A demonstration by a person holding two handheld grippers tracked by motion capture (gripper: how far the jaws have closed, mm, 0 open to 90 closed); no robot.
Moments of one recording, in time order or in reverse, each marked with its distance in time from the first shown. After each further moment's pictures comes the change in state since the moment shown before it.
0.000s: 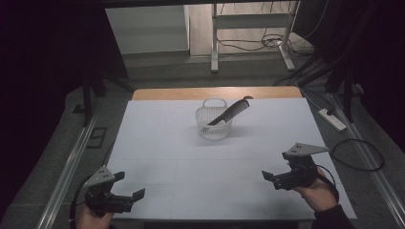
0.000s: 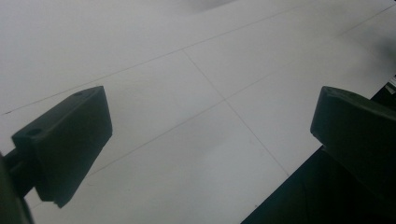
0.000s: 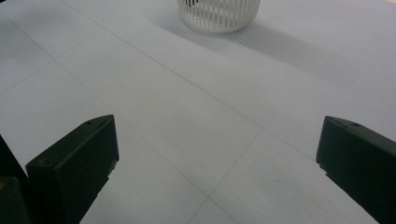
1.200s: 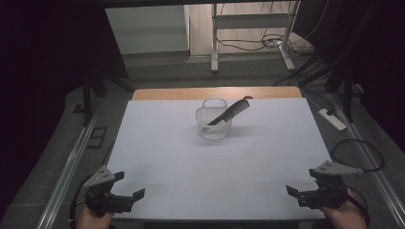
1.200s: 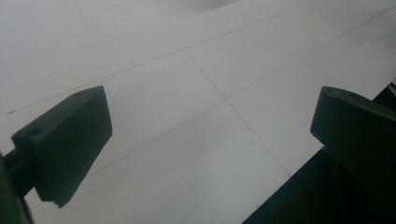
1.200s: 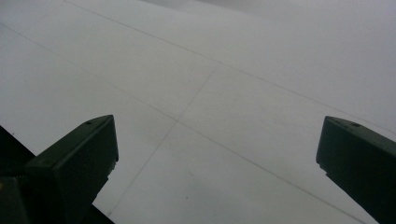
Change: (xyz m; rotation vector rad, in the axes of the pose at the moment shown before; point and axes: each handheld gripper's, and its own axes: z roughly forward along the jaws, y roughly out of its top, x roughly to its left) left arm 0.000 0.000 0.000 0.000 0.009 0.002; right arm -0.010 -0.051 -0.050 0.029 -0.114 0.102
